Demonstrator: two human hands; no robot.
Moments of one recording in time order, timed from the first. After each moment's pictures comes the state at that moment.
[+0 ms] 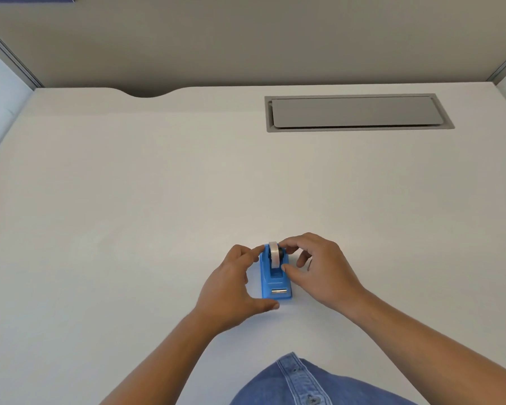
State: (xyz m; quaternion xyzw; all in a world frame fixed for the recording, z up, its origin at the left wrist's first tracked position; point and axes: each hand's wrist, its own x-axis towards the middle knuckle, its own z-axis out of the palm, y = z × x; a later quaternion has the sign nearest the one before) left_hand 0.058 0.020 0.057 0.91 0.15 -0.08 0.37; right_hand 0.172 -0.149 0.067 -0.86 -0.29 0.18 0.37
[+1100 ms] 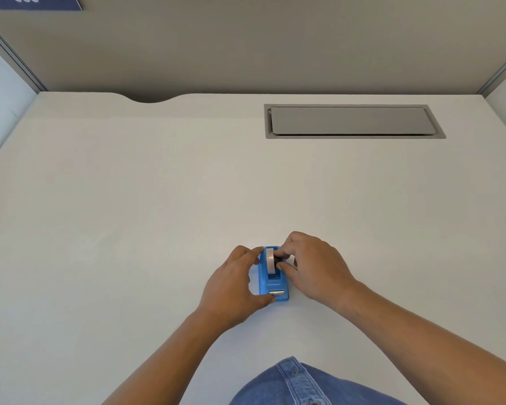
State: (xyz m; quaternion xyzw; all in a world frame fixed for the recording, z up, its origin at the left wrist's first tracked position) left_hand 0.063 0.013 0.055 0.92 0.16 -0.08 0.34; right_hand 0.176 -0.134 0.081 -0.90 -0.36 0.16 0.19
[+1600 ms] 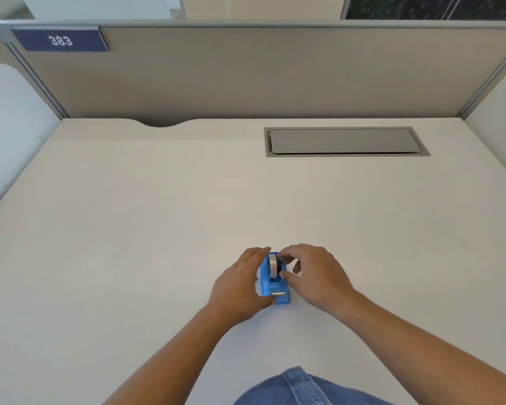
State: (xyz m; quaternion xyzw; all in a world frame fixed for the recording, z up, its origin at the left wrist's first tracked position) left_hand 0.063 0.012 0.057 0.93 0.12 -0.06 0.33; right_hand 0.159 -0.146 0.085 -0.91 -0.31 0.15 0.25
